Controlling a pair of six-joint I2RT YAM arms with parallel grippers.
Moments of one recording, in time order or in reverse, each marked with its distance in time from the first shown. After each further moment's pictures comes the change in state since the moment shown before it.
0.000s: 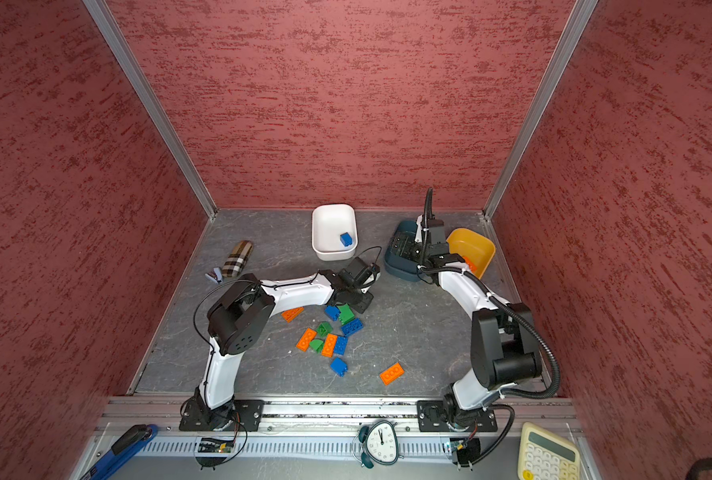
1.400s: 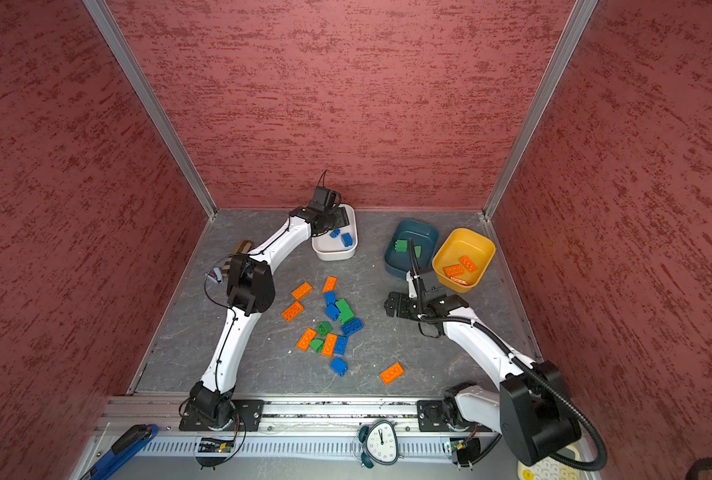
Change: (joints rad) left arm 0.387 0.409 0.912 -0.212 -0.065 -0.433; right arm 0.199 -0.378 -0.389 -0.359 0.010 0.009
